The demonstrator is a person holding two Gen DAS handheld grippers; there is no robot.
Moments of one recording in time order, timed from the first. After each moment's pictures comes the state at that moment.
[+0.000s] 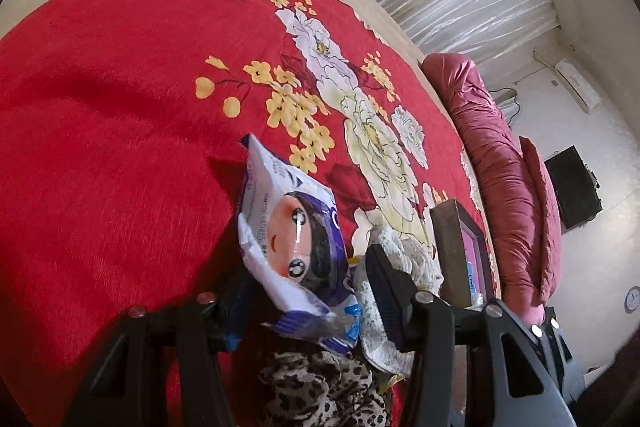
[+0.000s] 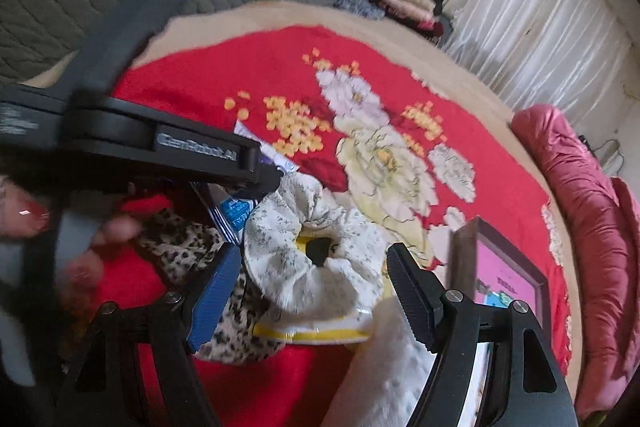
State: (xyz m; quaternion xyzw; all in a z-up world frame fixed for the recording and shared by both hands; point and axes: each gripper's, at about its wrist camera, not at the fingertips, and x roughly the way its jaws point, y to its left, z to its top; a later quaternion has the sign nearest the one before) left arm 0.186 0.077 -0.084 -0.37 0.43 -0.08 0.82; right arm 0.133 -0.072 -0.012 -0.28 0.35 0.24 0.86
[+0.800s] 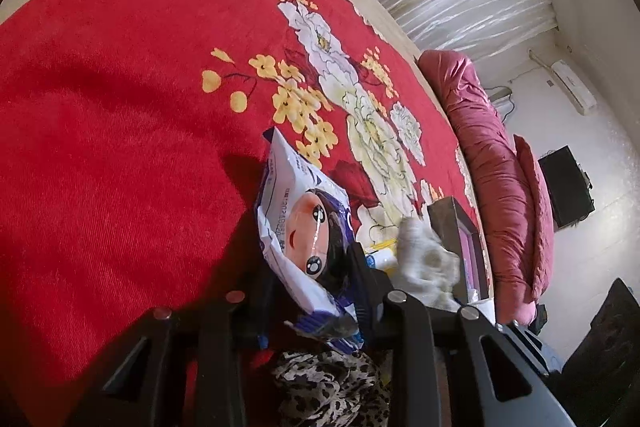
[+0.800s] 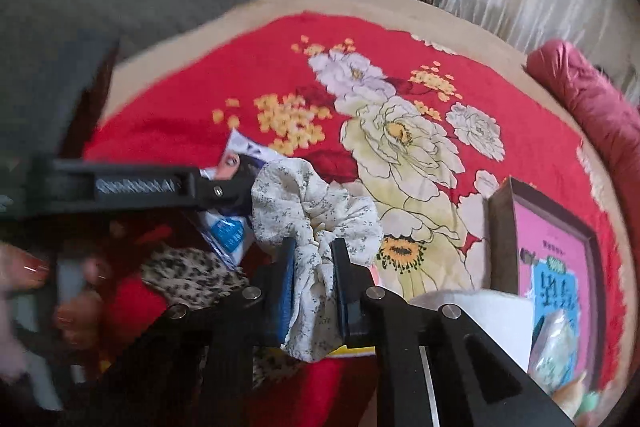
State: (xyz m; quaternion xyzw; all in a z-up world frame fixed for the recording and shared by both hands) left arm 0.188 0.087 -0.089 -0.38 0.43 -0.09 0.81; right arm 0.163 -0.093 -0.009 -0.15 0.41 0.26 0.86
